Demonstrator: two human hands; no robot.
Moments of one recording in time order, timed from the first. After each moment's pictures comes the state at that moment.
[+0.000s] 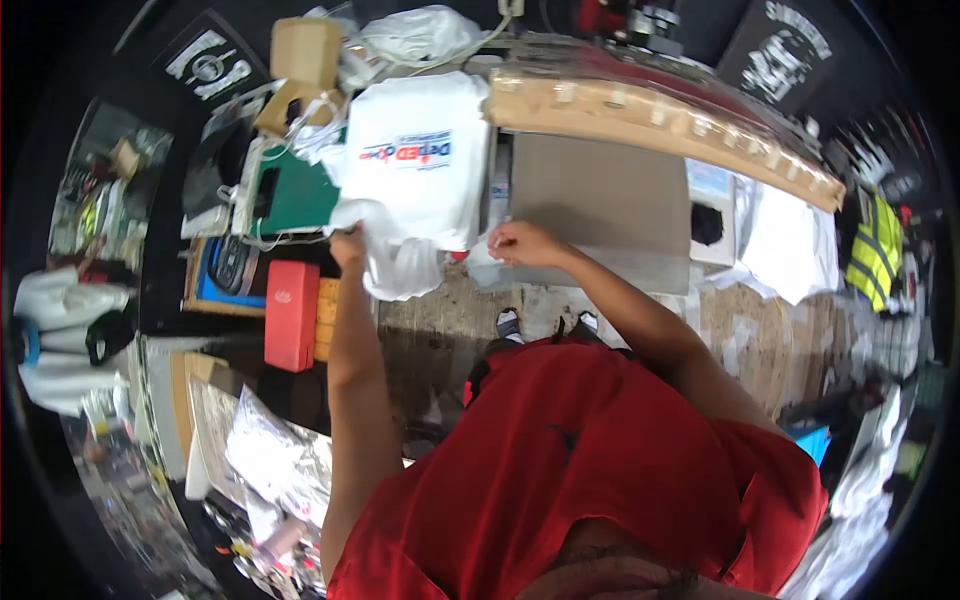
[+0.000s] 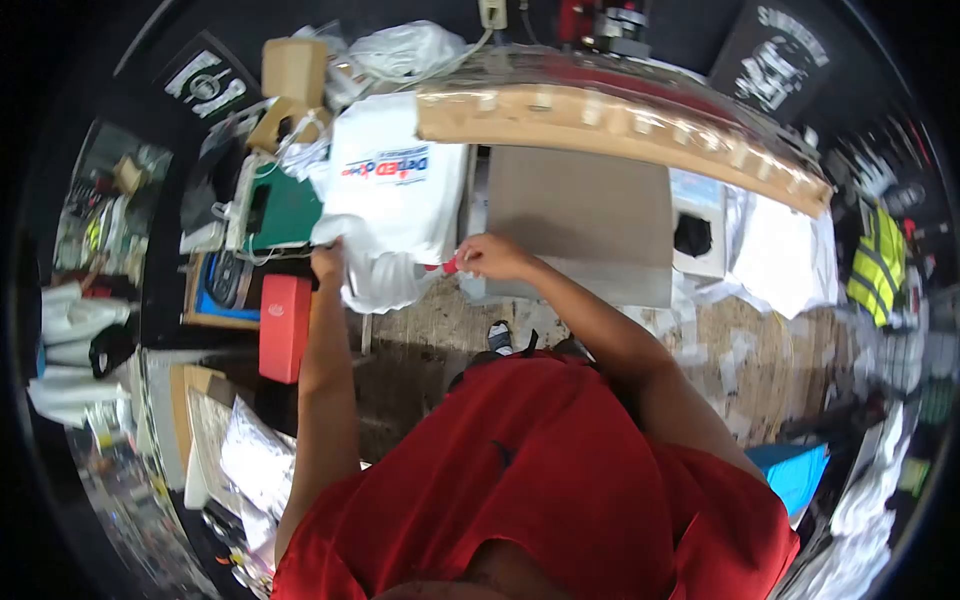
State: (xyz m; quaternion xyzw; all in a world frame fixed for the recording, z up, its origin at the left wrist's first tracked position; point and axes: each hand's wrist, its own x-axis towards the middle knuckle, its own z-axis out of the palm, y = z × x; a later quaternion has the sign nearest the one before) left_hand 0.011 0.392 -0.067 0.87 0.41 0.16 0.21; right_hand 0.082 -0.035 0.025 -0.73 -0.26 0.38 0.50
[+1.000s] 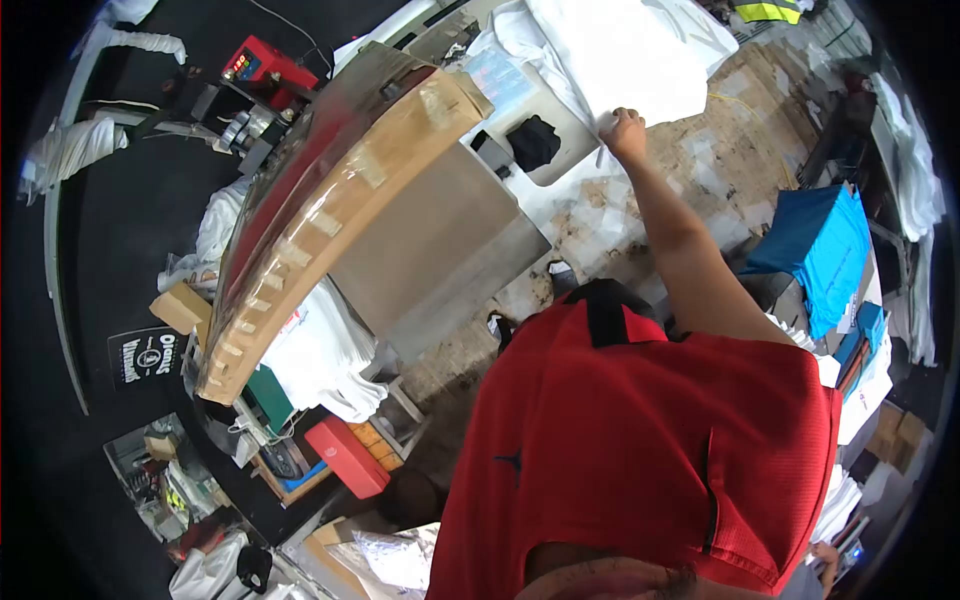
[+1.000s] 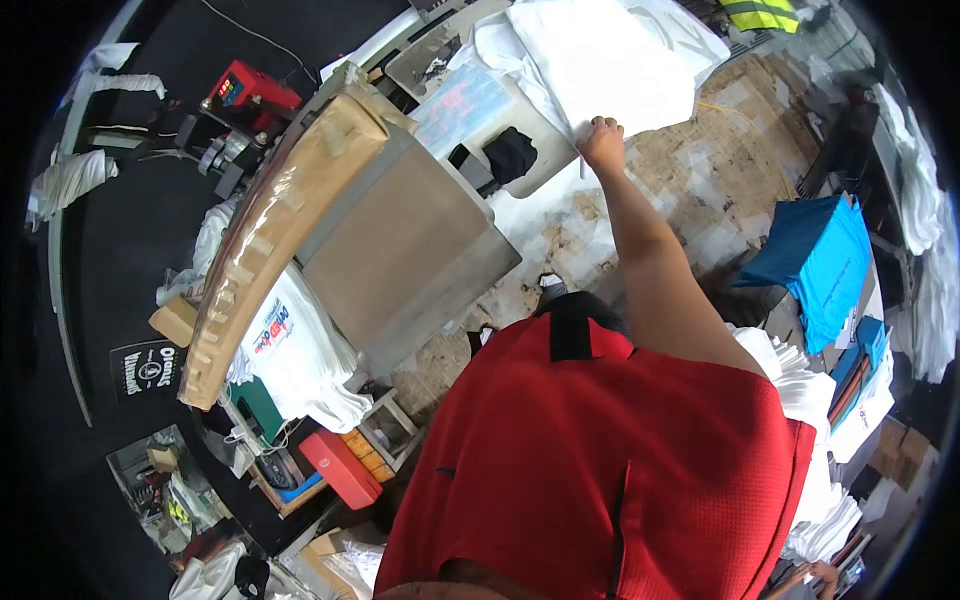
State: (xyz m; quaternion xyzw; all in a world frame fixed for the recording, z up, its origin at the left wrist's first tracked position) left_hand -0.220 0.136 -0.182 0.71 0.45 -0.22 0.50; right_hand 0.120 -0.585 -0.084 -0.91 0.33 -0.14 0.21
